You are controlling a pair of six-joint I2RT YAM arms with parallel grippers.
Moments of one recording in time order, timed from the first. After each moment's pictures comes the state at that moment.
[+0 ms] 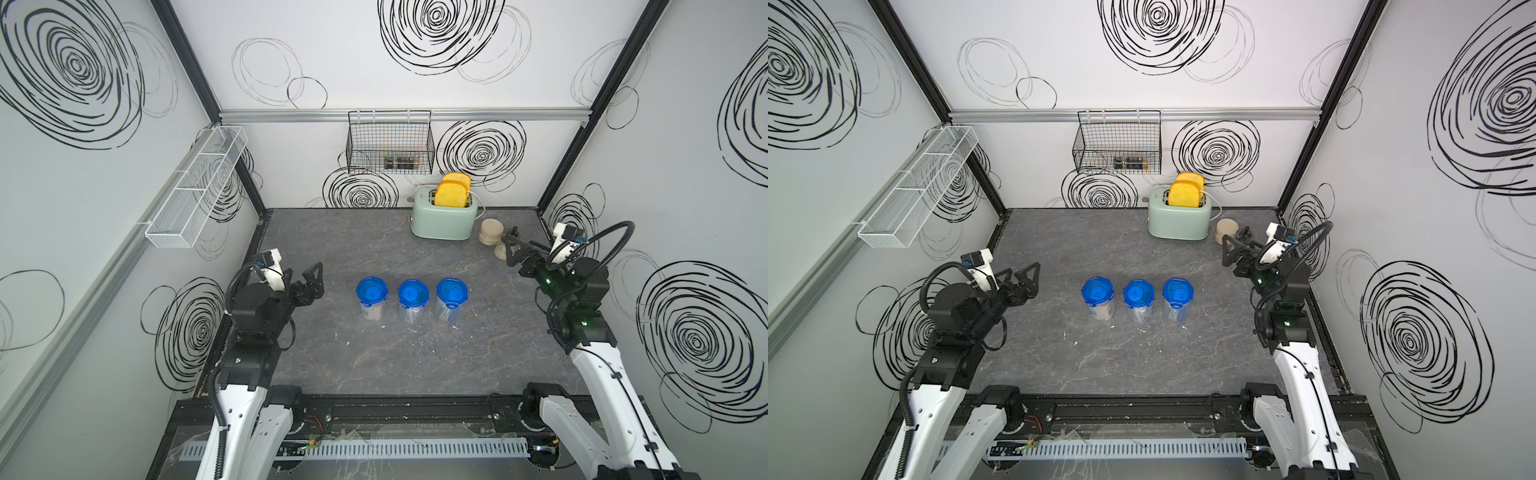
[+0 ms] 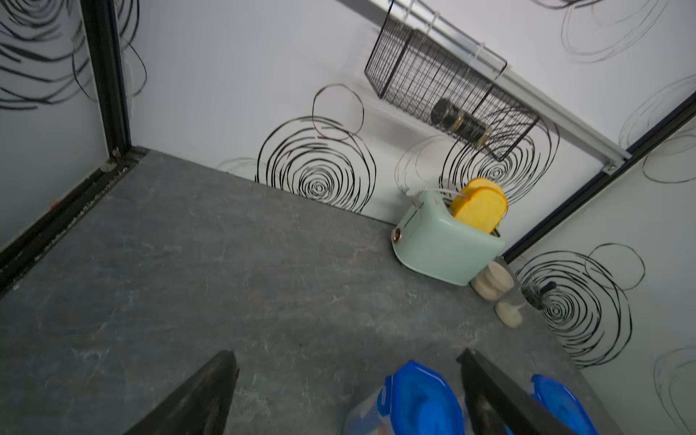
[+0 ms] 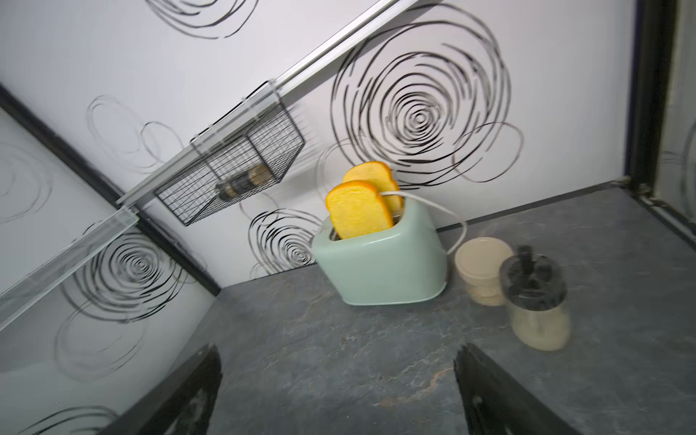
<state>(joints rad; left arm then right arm) -0.01 0.58 0.68 -0.36 0.19 -0.41 0.02 0.82 0.74 -0.01 -0.34 0.50</state>
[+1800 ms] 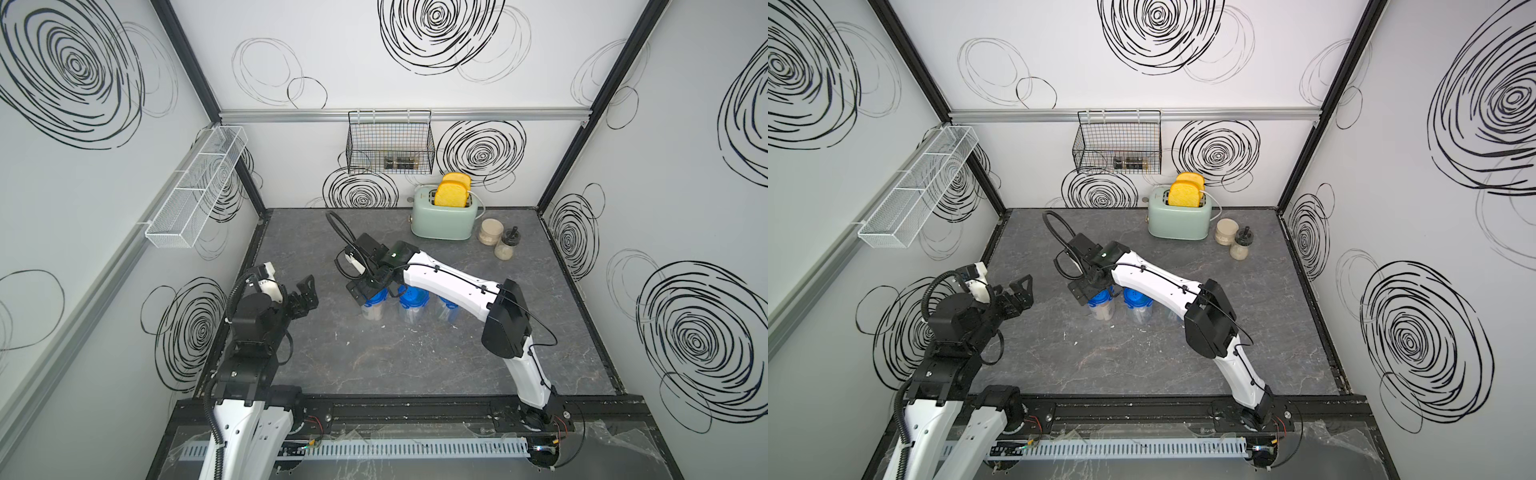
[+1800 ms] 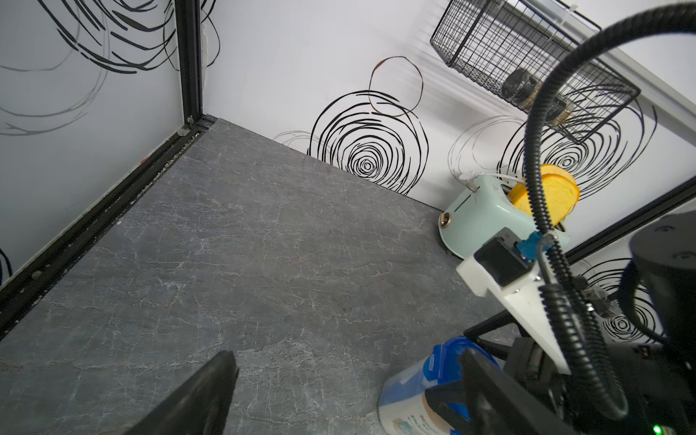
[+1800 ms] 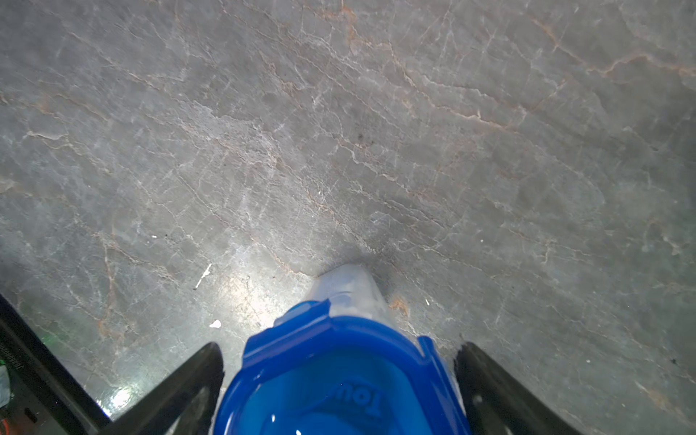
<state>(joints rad) -0.01 0.49 0.67 -0.51 0.02 -0.43 1.00 2.15 2.04 -0.99 0.07 0.23</state>
